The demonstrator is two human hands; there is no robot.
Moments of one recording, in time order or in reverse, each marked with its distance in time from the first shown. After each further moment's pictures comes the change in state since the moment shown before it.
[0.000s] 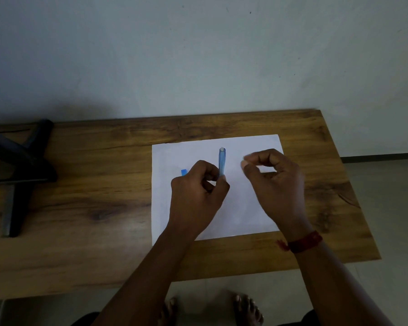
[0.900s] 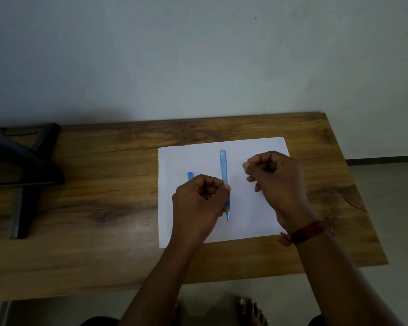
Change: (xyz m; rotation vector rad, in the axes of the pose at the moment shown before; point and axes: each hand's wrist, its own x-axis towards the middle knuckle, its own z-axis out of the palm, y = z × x) left_hand -0.011 0.003 -0.004 -0.293 -0.060 -0.350; right_hand 0.015 -0.001 0.006 0.043 -0.057 0.343
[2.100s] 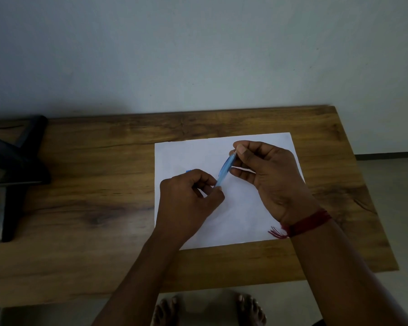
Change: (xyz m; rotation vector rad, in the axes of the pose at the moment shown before) left_hand 0.023 -0.011 -0.022 0.388 -0.014 0.309; right_hand 0.015 -0.014 0.018 0.543 -0.245 0.209
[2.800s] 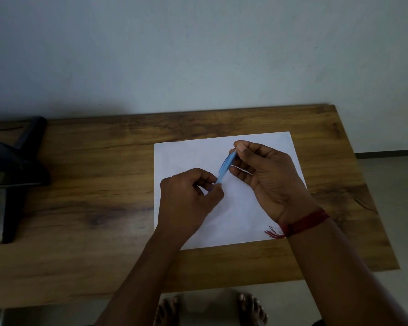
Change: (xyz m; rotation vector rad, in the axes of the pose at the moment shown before) left_hand 0.003 0.002 0.002 0.022 0.021 -0.019; right_hand -0.003 0.000 0.003 0.183 0.019 0.103
